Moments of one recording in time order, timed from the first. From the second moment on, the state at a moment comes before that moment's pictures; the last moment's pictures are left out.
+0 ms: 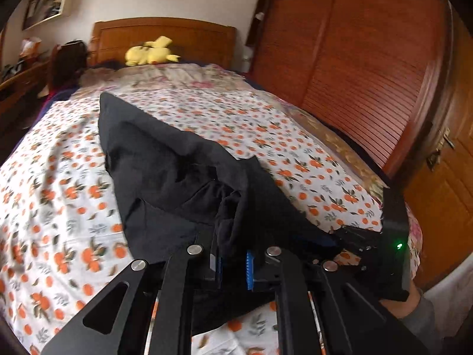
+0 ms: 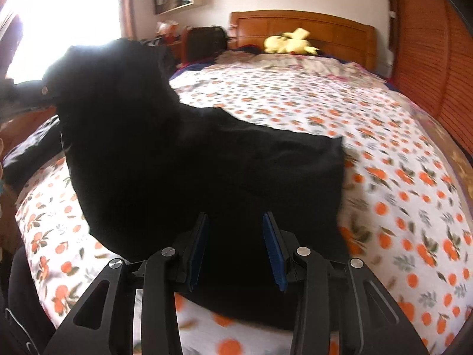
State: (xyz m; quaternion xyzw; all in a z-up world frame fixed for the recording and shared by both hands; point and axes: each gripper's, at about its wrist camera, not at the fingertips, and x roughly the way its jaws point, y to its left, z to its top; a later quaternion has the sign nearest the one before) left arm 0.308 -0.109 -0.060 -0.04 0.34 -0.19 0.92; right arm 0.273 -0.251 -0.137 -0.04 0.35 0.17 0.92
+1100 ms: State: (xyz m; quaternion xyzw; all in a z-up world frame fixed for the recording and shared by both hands) left arm 0.306 -0.180 -0.082 0.02 0.33 -0.26 0.91; right arm 0.266 -0.312 -0.122 0.00 0.33 0.12 0.94
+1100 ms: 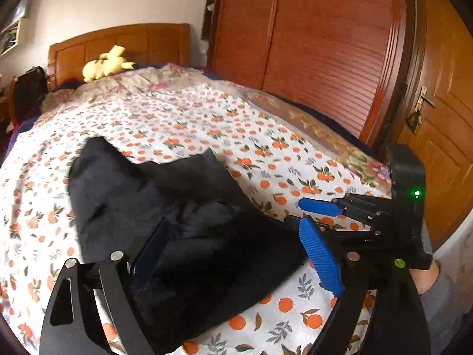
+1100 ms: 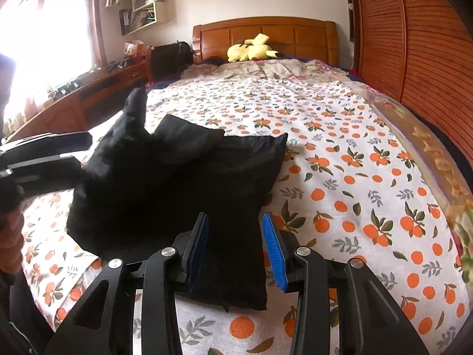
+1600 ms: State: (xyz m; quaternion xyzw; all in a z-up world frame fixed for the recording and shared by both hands) left arm 0.289 -0.071 -0.071 0.01 0.31 -0.15 0.94; right arm 0.258 -0.268 -0.084 -0.01 0.28 0.18 0.94
